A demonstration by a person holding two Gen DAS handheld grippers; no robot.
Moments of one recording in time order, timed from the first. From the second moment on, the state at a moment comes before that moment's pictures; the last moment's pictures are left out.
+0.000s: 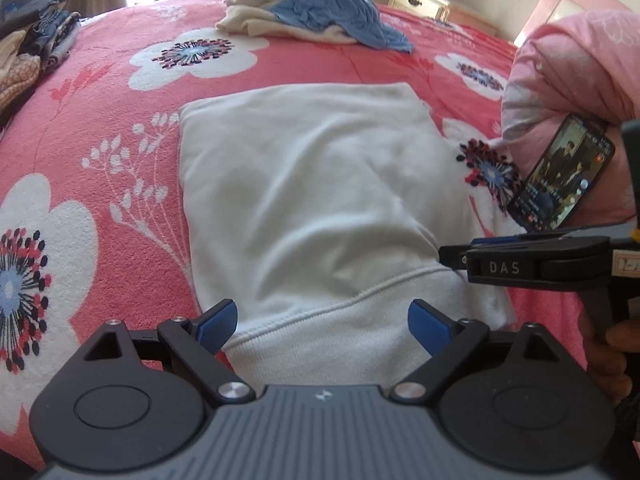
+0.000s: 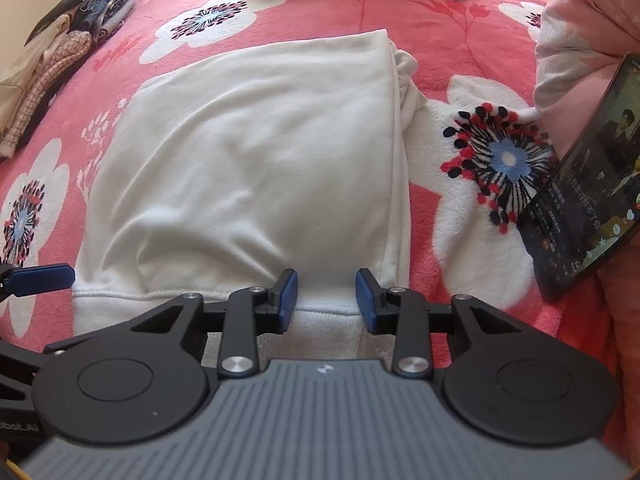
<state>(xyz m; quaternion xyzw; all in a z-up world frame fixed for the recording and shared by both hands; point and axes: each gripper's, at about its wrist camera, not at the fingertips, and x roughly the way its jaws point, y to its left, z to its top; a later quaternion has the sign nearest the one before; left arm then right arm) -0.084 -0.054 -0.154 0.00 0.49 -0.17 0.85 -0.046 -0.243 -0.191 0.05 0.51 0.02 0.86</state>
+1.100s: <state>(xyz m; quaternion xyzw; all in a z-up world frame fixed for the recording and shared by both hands) 0.048 -0.079 -0.132 -0.07 0.42 -0.25 0.87 0.004 -0.290 -0.182 0.09 0.40 0.02 0.91</state>
